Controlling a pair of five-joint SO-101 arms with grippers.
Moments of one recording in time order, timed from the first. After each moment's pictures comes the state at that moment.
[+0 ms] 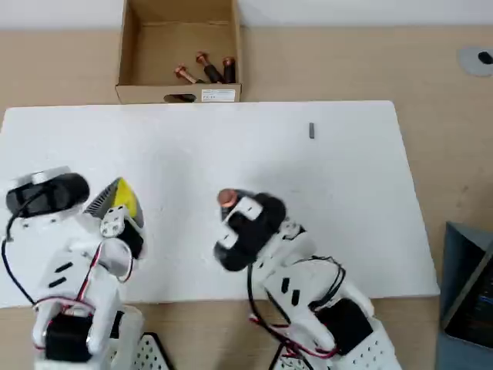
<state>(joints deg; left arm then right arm) 1.0 -104.2 72.7 58.7 10.2 -38.8 -103.4 81.9 48.0 7.8</state>
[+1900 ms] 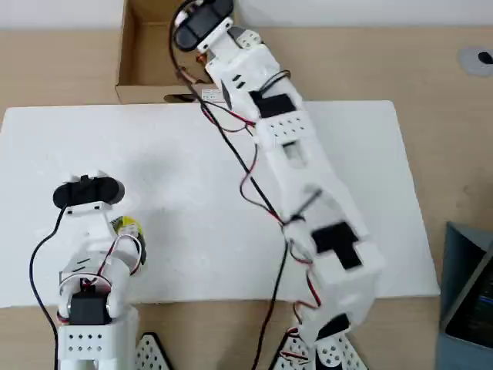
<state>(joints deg) -4.7 -103.9 95.2 58.7 -1.1 -22.6 18.0 -5.8 15.6 20.5</state>
